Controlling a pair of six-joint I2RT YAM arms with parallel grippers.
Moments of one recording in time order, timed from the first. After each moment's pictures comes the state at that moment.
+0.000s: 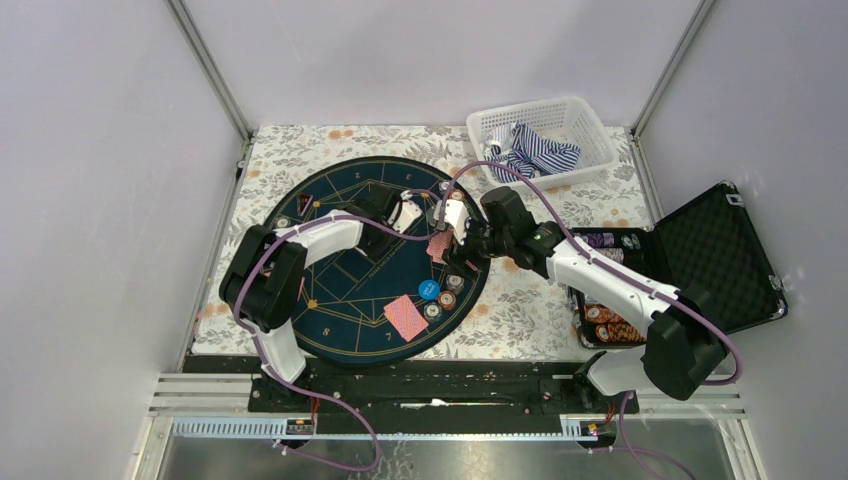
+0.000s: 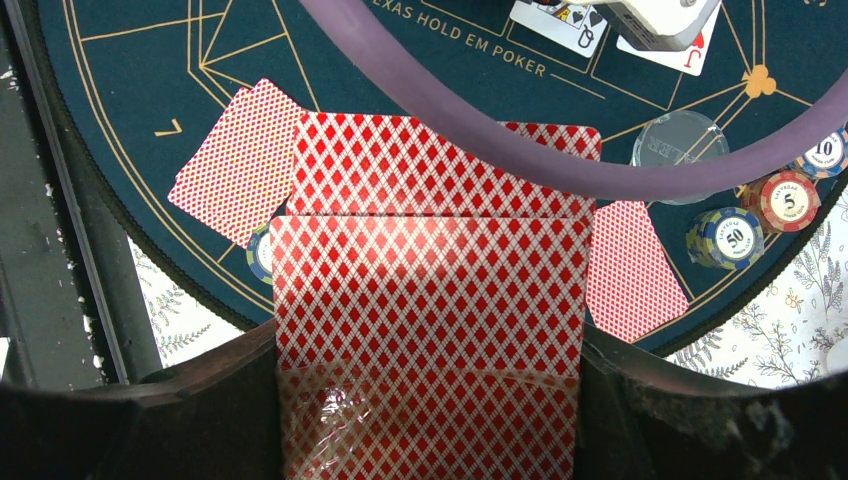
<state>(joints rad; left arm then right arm) -0.50 1.78 1.11 -0.45 -0.10 0.36 0.68 1.39 1.01 -0.36 -0.43 -0.44</state>
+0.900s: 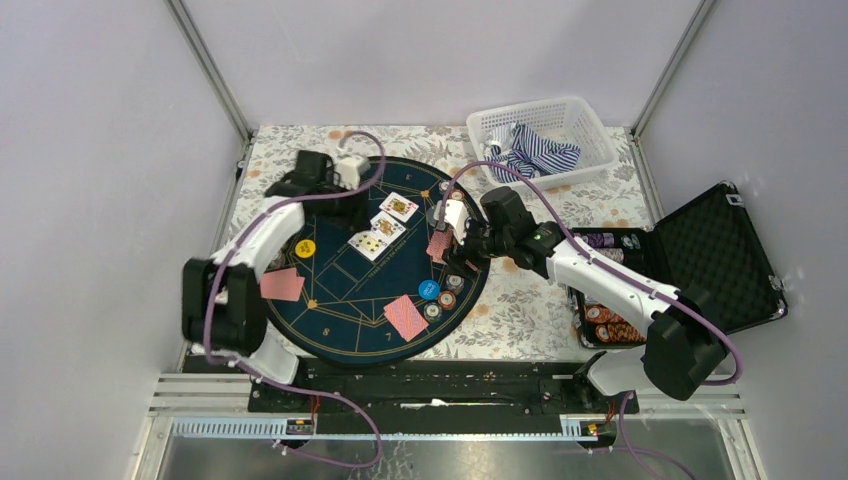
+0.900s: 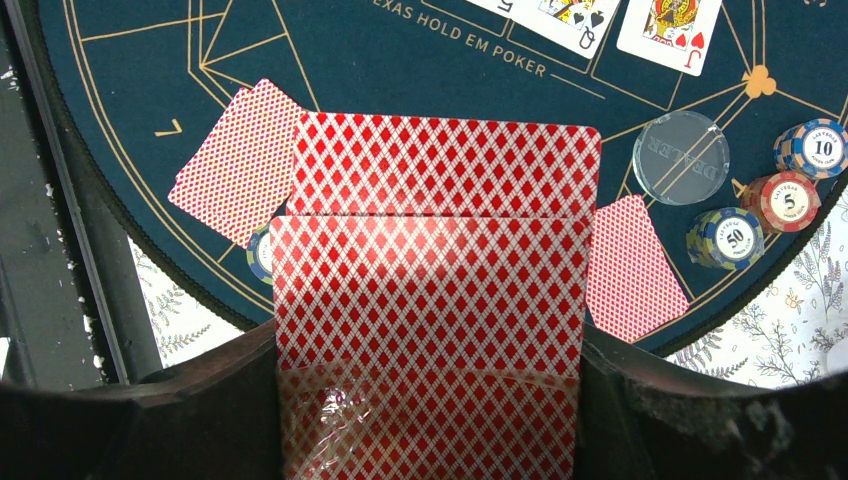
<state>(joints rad) -0.22 1.61 1.19 -0.58 0.41 0.18 0.68 1.39 1.01 -0.36 -0.43 -0.44</state>
